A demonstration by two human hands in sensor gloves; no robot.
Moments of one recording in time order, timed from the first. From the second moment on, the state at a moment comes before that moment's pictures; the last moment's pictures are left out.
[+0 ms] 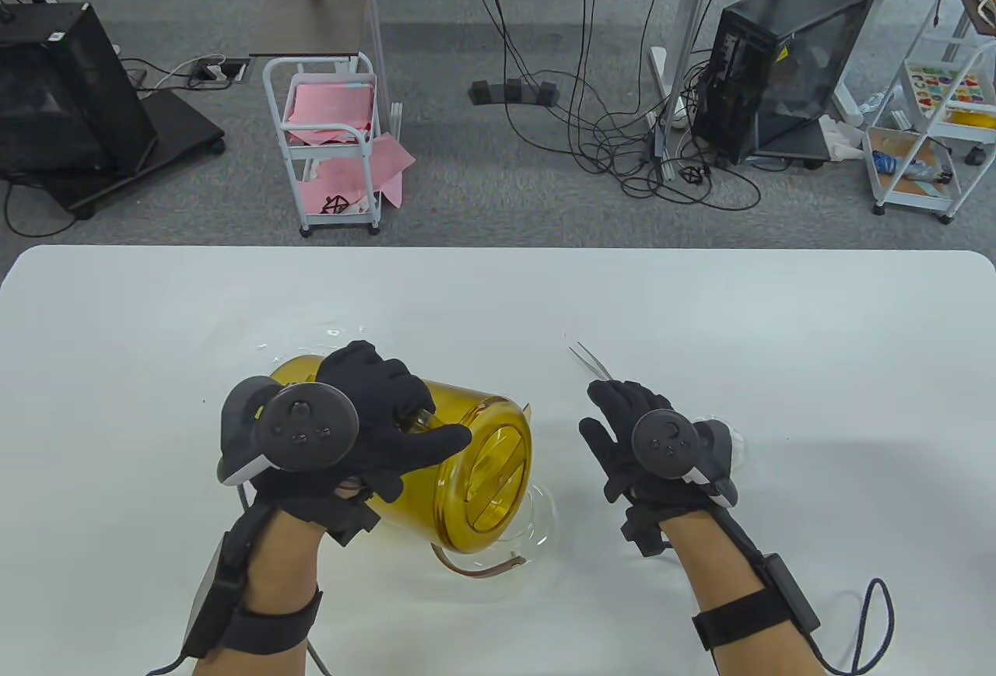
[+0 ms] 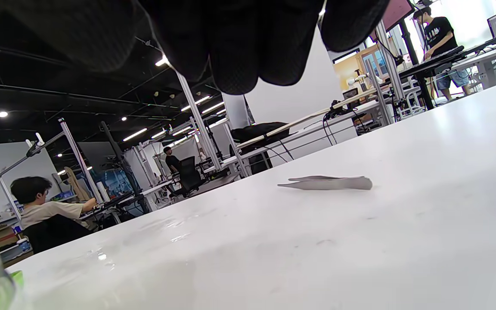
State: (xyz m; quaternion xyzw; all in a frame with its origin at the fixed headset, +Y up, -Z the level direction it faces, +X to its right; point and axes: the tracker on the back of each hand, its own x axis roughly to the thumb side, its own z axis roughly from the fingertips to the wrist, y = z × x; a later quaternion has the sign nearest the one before) left_hand -0.170 -0.532 -0.305 0.13 -0.30 0.22 0.92; right_hand 0.170 -0.715 -0.374 0.13 -0.07 0.96 0.23
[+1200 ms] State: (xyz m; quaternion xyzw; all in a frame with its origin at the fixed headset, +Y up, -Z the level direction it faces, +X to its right) left_hand -0.130 -0.547 -0.301 0.12 -0.31 0.13 0.93; right_hand 0.169 -0.717 -0.375 0.13 -0.04 0.97 0.21
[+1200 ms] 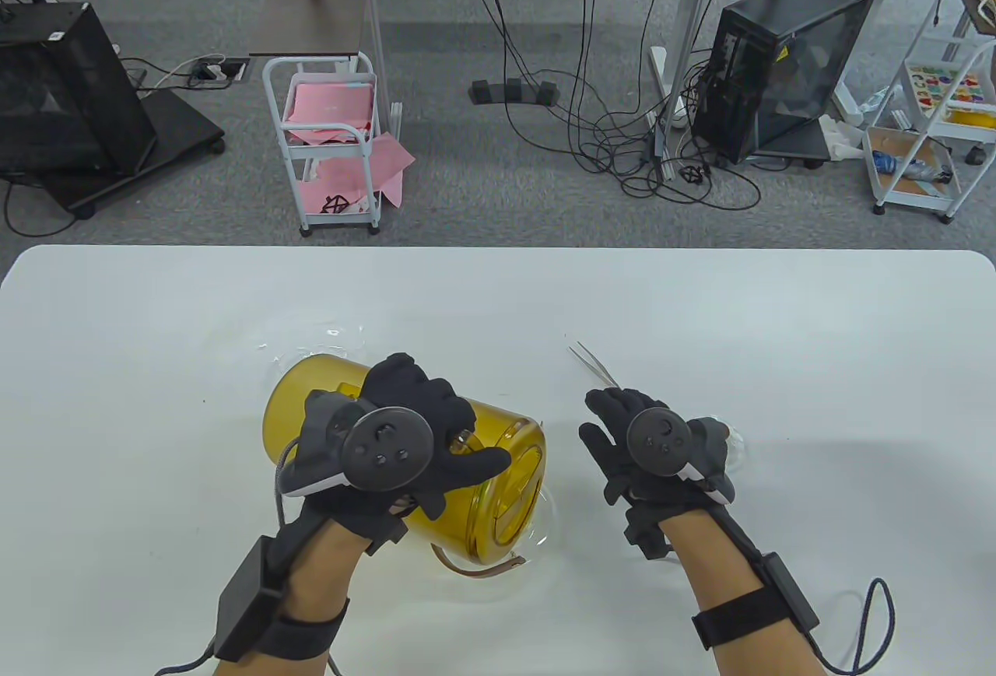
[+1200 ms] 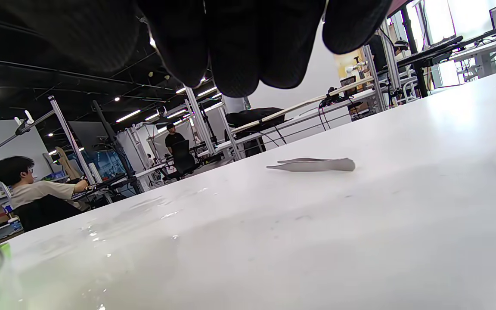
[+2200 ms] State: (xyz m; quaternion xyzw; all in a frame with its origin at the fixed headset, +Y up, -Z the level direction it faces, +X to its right) left_hand -0.124 -0.546 -0.294 0.12 -0.32 0.11 0.93; right_hand 0.170 -0.716 -0.376 0.13 -0.05 0.97 0.20
